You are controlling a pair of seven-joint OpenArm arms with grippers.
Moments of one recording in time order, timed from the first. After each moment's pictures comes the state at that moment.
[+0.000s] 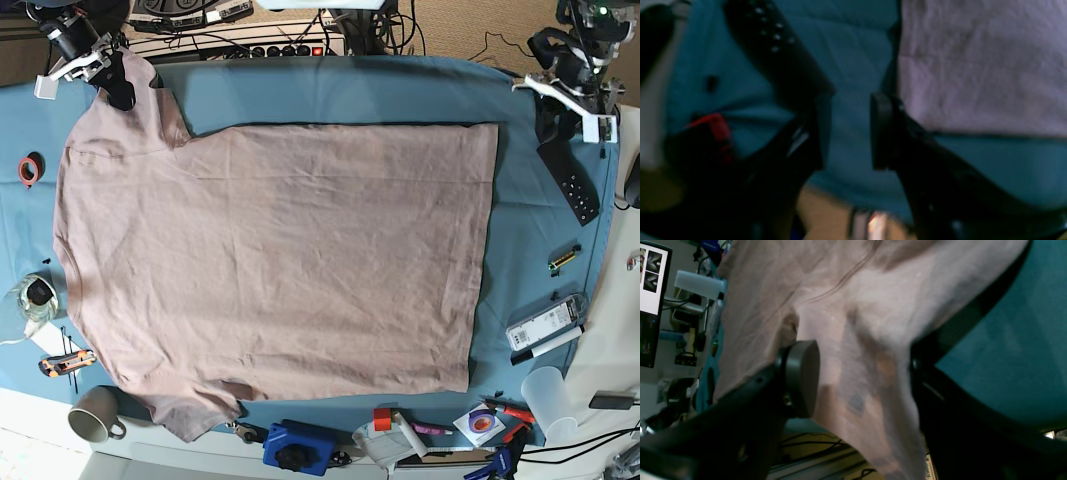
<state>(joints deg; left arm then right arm) 34.7 -3.6 -34.5 117.2 -33.2 -24.4 40.4 -31.9 15.2 48.9 78.4 75.3 42.1 -60.5</state>
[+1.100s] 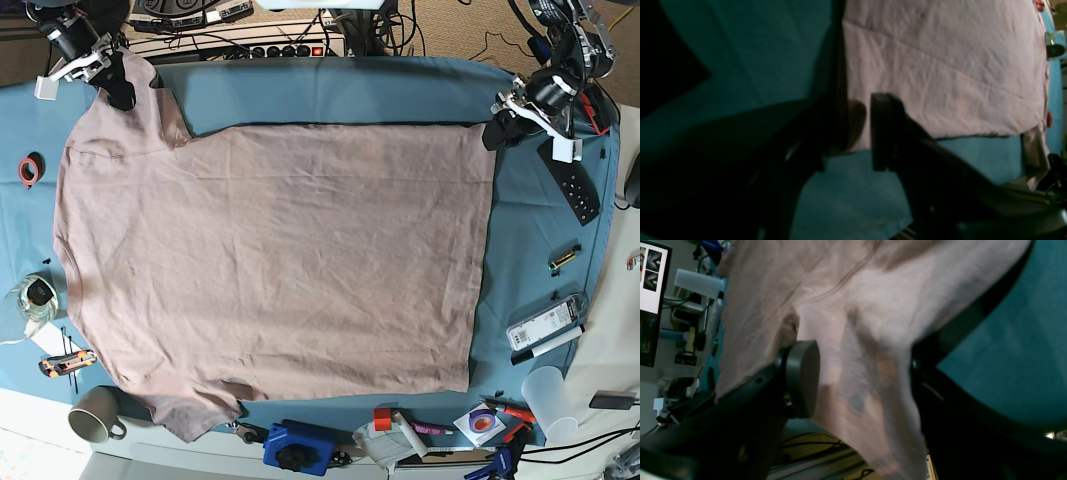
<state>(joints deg) 22.9 -2.7 -34.2 95.5 -51.3 -33.1 56.9 -31.3 15.2 48.9 78.4 75.2 42.1 -61.0</state>
